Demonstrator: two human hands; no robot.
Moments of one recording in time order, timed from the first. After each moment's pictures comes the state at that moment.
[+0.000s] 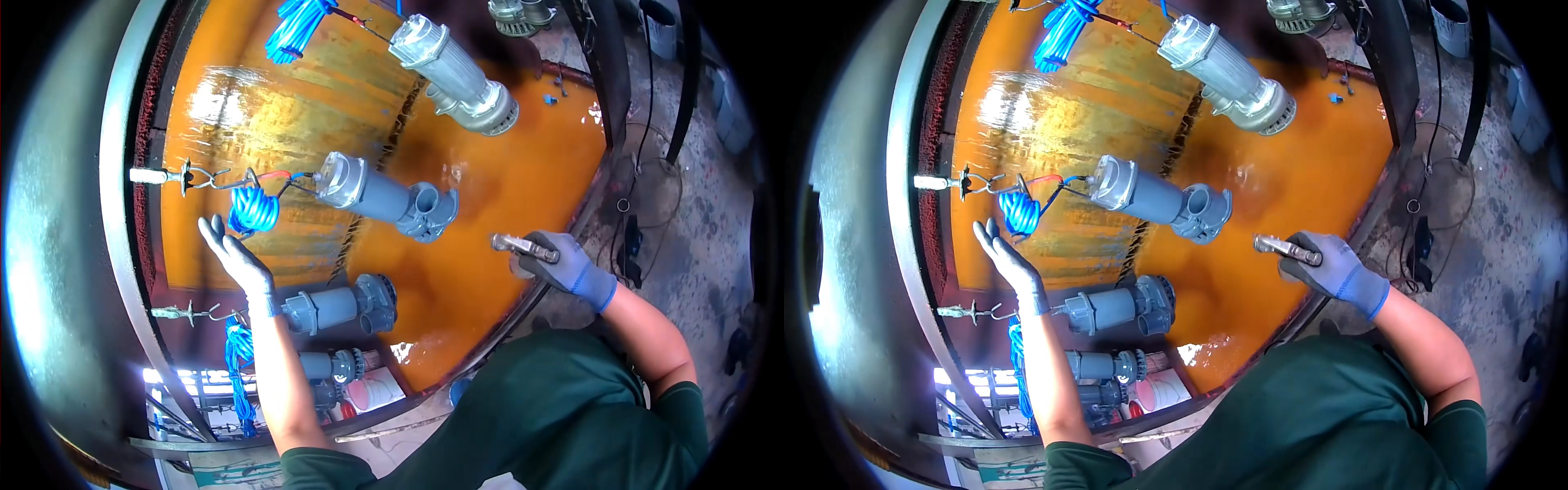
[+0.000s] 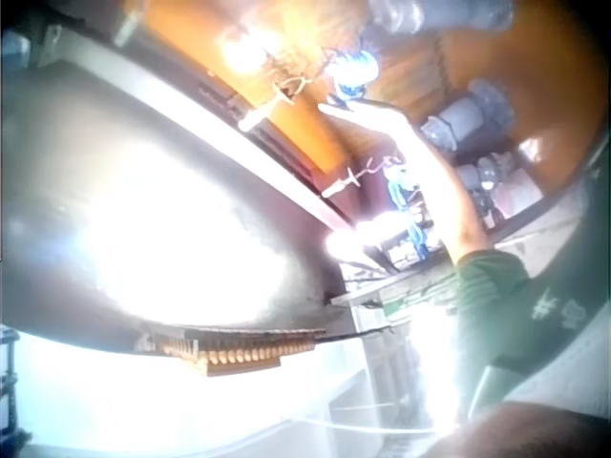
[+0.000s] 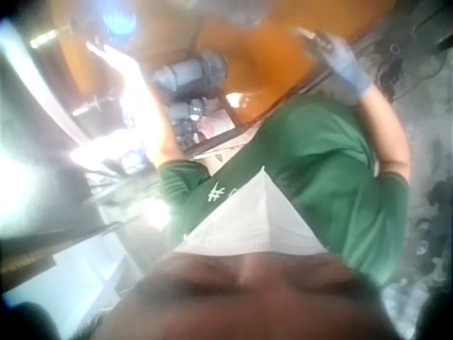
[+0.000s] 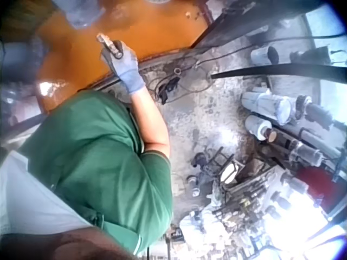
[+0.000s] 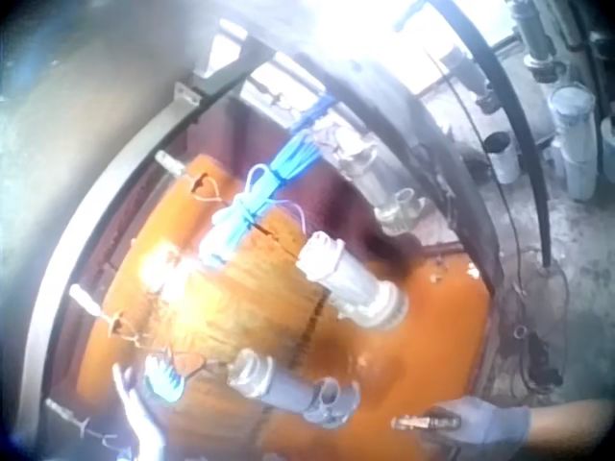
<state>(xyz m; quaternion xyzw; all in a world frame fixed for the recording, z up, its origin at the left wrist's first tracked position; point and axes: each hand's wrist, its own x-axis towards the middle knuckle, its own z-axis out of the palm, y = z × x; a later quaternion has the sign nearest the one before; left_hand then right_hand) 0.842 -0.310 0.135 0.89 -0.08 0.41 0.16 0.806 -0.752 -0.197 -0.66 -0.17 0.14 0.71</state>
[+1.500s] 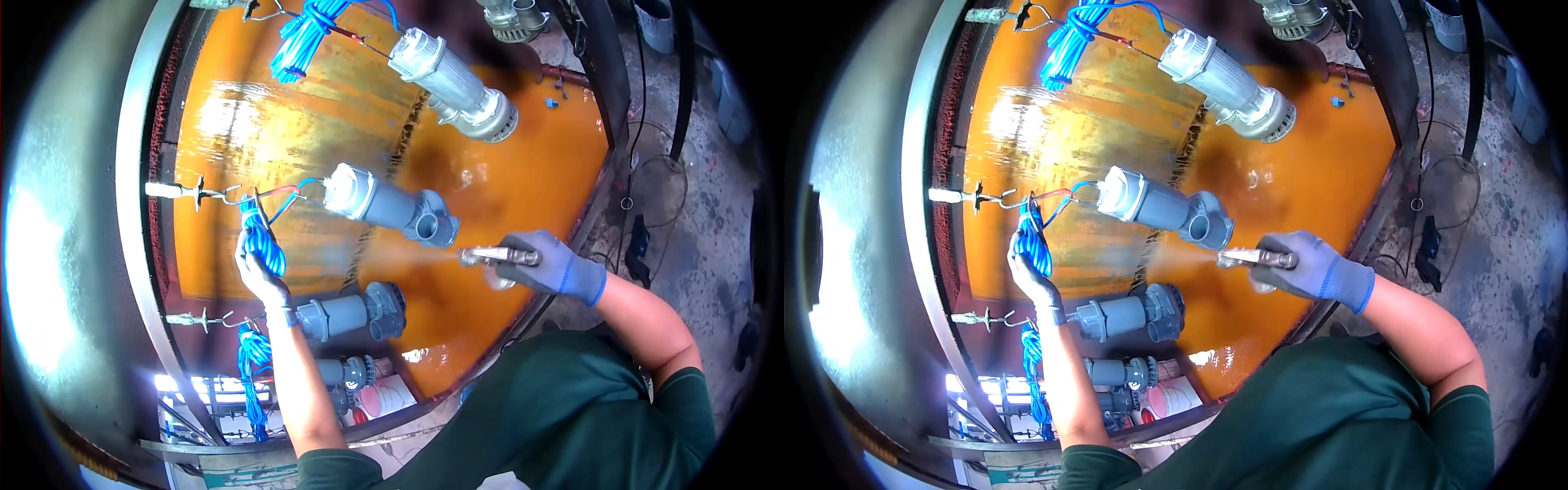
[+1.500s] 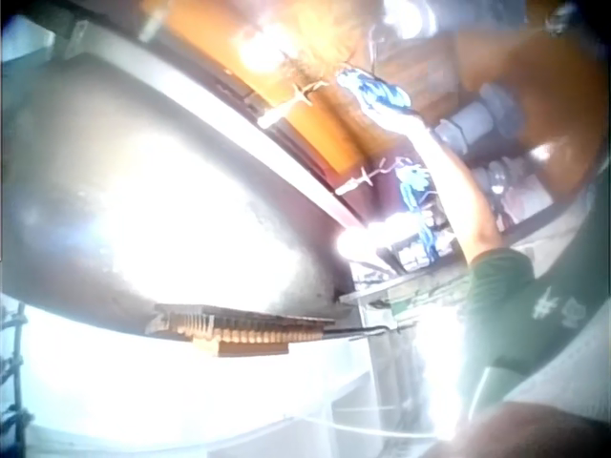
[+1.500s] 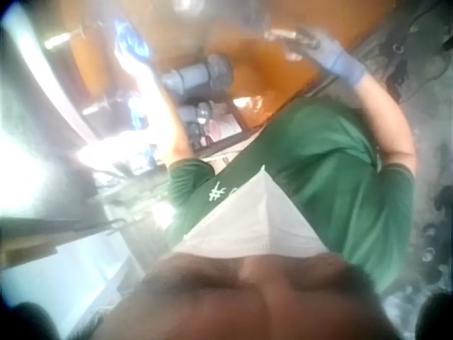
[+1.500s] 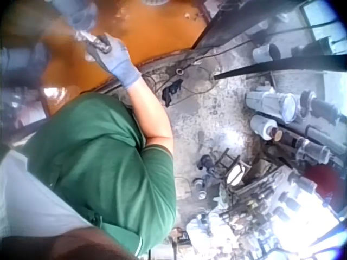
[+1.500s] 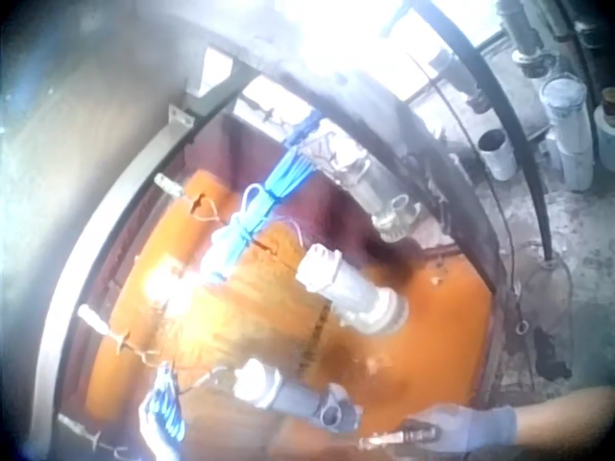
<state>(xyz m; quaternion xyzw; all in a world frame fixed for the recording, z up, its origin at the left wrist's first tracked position) 0.830 -0.312 0.122 0.89 -0.03 0.41 0.19 0.819 -0.746 -0.149 -0.61 -0.30 0.12 0.72</state>
